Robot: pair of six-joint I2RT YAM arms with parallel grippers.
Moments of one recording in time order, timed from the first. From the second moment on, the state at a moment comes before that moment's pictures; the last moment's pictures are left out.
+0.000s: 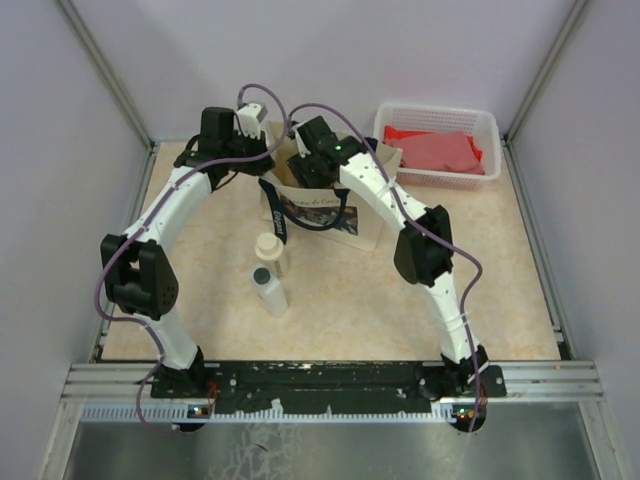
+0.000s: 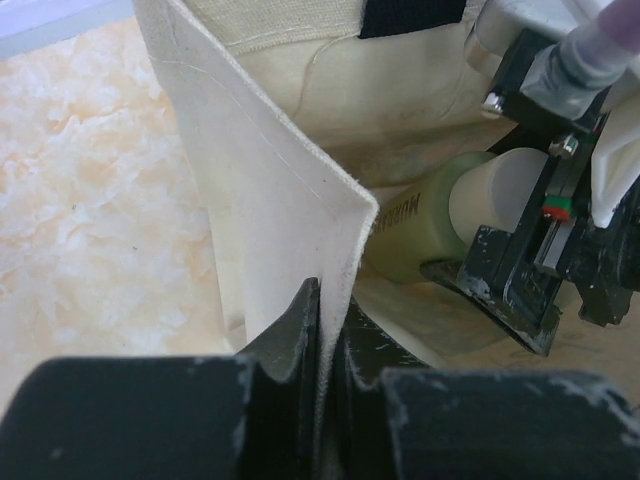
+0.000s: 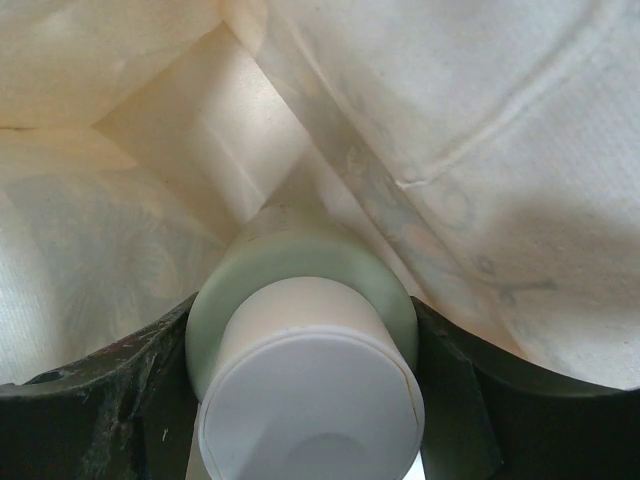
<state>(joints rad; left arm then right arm) -0.26 1.78 1.61 -0.39 0.31 -0.01 0.65 2.31 2.31 -0.88 0.11 -0.02</state>
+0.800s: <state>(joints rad) -0.28 1.78 1.61 -0.39 0.32 -0.01 0.59 2.32 2.31 -0.95 0.11 0.02</state>
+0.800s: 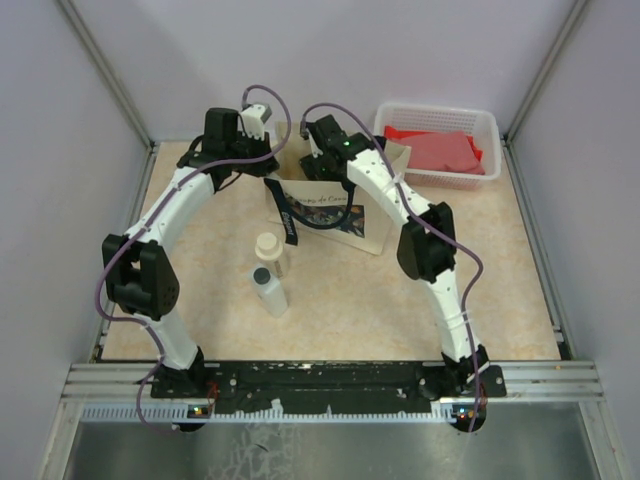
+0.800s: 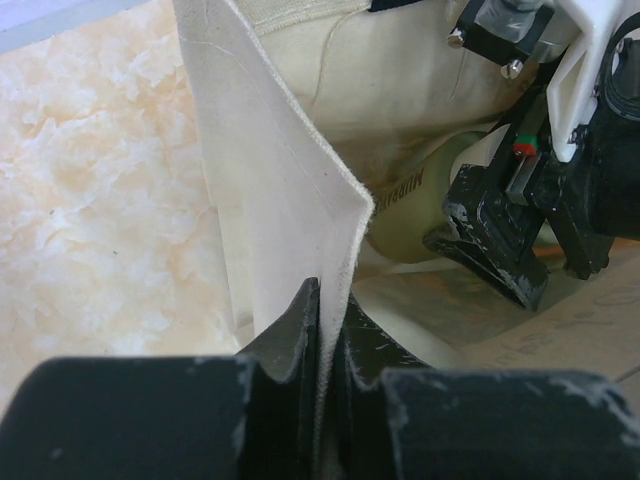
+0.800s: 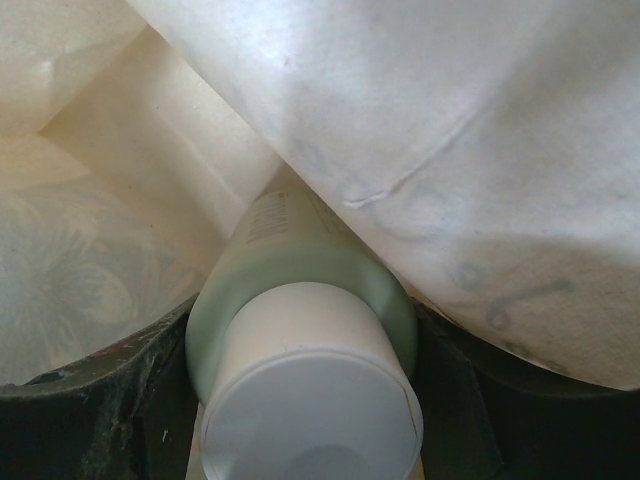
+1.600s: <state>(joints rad) -0.27 1.78 1.60 -0.38 0.32 -0.02 0.58 2.29 2.27 -0.93 0.08 0.05</state>
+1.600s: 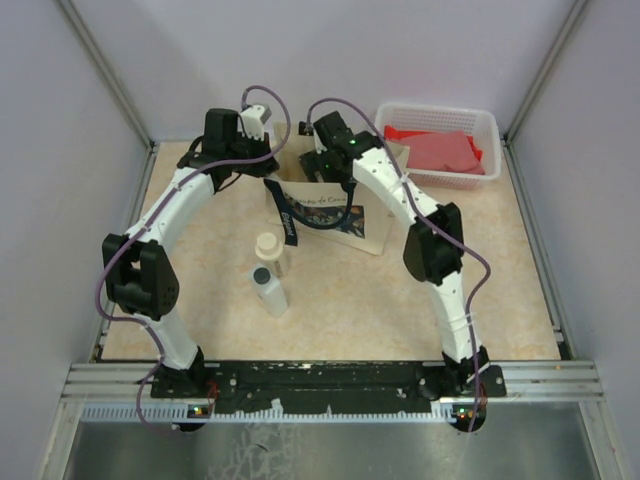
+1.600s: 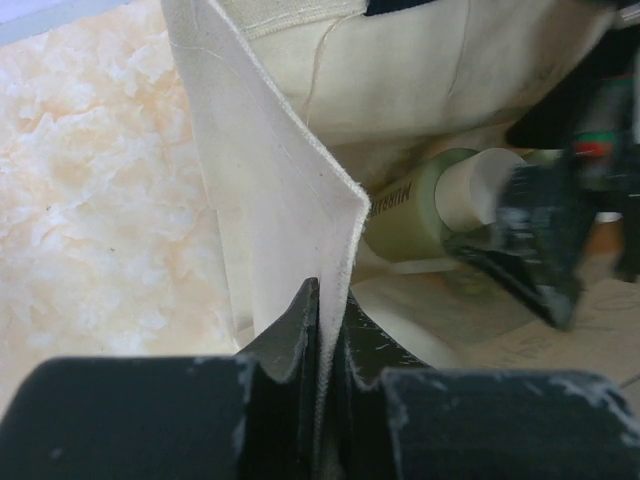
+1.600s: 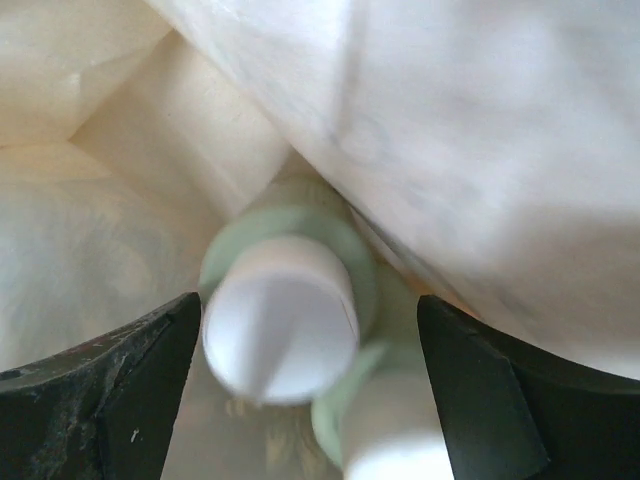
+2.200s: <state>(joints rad) -0.27 1.78 1.60 -0.38 0.33 -0.01 0.73 1.37 1.56 -0.60 0.13 -0.03</state>
